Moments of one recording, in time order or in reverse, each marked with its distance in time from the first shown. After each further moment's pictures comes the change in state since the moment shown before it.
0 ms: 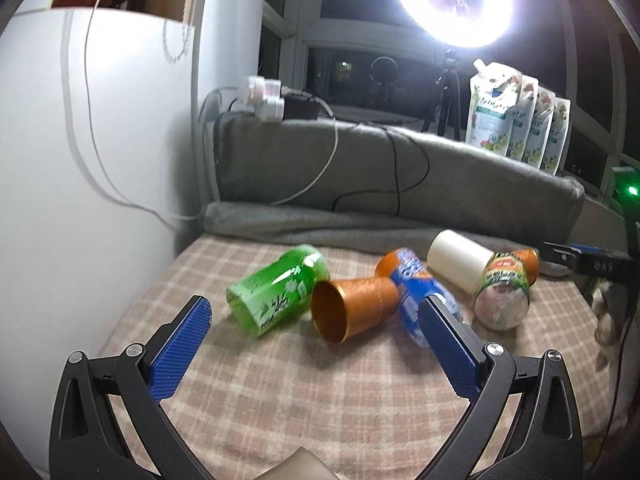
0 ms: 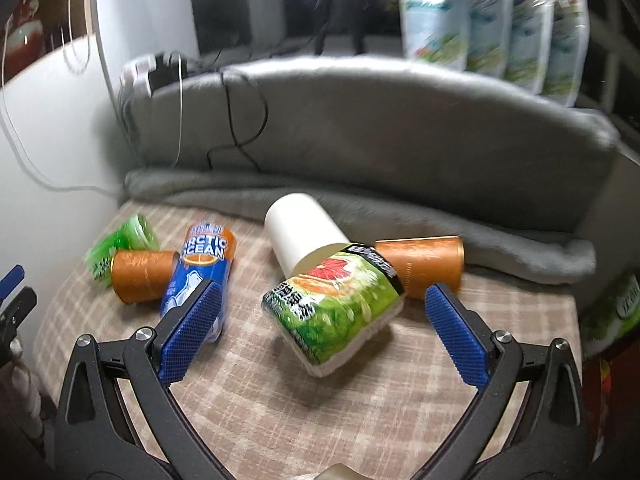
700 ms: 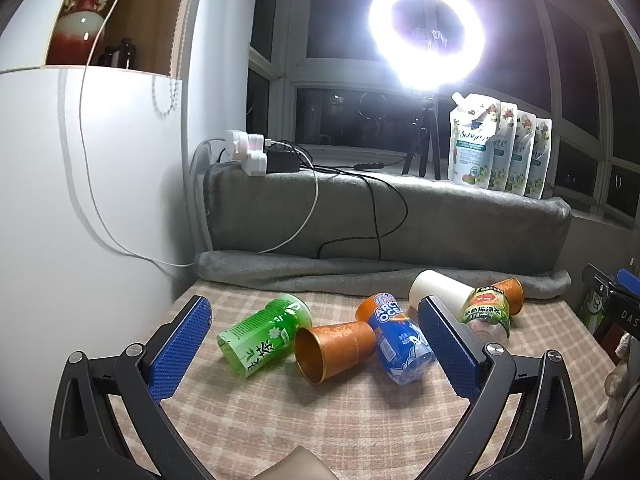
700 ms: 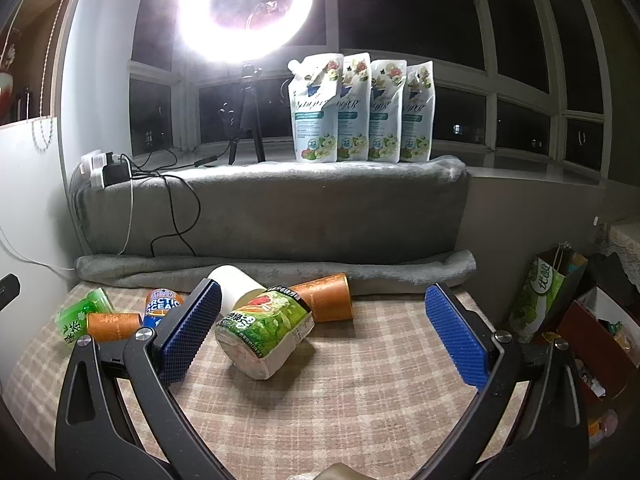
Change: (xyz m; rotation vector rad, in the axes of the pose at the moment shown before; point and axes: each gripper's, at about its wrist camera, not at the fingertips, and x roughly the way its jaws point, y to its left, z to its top) left arm -0.027 -0.028 0.022 0.045 -0.150 -0.003; right arm -0.115 0.019 -0.075 0.173 -0.431 -0.365
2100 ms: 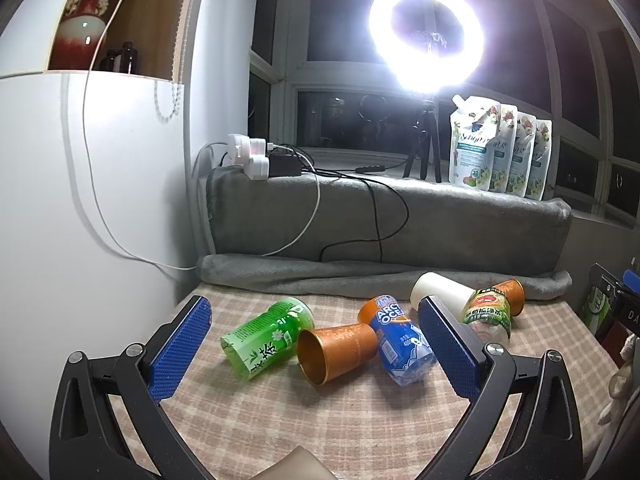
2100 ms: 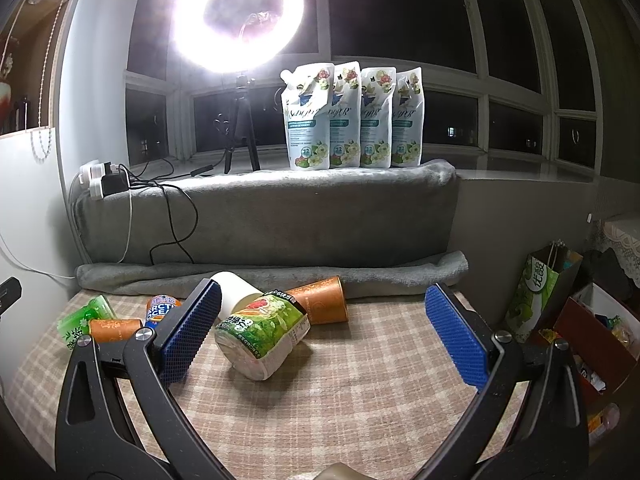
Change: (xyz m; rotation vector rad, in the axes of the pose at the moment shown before) left arm -0.003 0.001 -0.001 0.003 -0.013 0.007; right arm -0.019 -0.008 0.005 0.027 -0.029 -0.027
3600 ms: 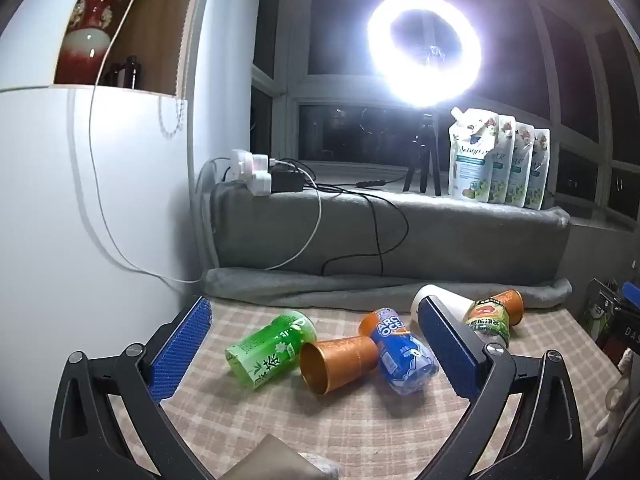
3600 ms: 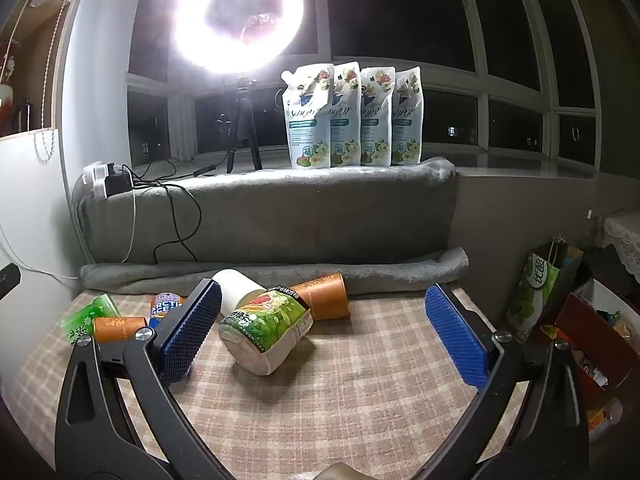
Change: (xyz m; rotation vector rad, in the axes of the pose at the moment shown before) left arm -0.007 0.001 0.007 0.007 -0.056 -0.001; right arm -0.007 0.000 -0.004 0.000 -0.012 0.004
